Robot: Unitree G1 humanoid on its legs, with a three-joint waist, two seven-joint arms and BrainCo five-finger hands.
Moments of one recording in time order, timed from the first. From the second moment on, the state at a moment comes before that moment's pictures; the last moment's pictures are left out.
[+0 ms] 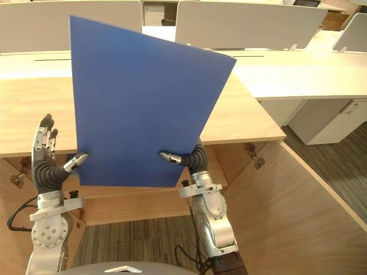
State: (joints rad) left arm 0.32 0.01 0.05 -0.44 0.16 -0.33 0.29; right arm 0.06 -0.11 0.17 -0.25 0.34 -0.26 0.08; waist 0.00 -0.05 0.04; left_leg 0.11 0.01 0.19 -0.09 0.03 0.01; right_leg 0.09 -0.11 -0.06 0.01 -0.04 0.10
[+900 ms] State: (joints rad) left arm 0.39 -0.08 0.22 0.11 0.08 -0.22 0.23; right arm 0.09 -0.07 0.11 -0.21 0.08 -0.26 0.01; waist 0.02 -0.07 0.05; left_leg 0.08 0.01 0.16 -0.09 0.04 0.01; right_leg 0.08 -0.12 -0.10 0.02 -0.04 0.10
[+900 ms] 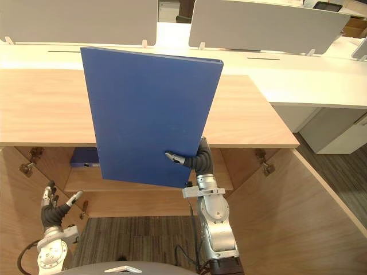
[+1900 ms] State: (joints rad) left arm 0.06 0.07 0.09 0.63 0.00 -0.18 0.19; right arm -0.34 -0.25 0.54 -0.03 -0.20 -0.26 -0.04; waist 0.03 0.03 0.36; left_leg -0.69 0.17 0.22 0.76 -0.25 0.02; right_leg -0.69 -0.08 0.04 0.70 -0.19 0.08
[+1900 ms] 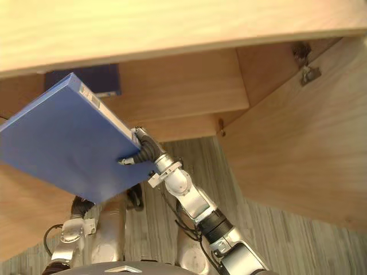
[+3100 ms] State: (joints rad) left arm -0.08 0.00 0.17 0.32 -0.16 -0.21 0.24; right arm -0.68 -0.26 -0.05 0.11 0.70 -0.28 -0.22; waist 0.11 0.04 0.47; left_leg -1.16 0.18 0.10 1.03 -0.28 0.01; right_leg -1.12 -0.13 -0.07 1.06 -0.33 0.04
